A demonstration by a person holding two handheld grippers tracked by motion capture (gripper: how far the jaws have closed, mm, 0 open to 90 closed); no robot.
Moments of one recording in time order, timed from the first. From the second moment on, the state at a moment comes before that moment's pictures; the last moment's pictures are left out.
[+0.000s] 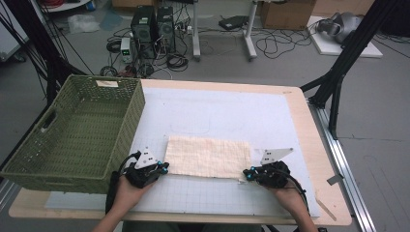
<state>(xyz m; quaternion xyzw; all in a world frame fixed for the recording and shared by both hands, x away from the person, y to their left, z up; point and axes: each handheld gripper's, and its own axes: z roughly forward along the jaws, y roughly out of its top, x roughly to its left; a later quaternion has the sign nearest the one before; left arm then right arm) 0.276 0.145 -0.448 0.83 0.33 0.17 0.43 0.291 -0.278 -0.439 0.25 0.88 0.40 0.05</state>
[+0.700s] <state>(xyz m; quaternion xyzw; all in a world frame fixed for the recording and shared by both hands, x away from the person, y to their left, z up) 0.281 0.141 -0.448 0.83 0.32 0.17 0.42 0.289 -0.277 -0.443 0.25 0.88 0.41 0.04</state>
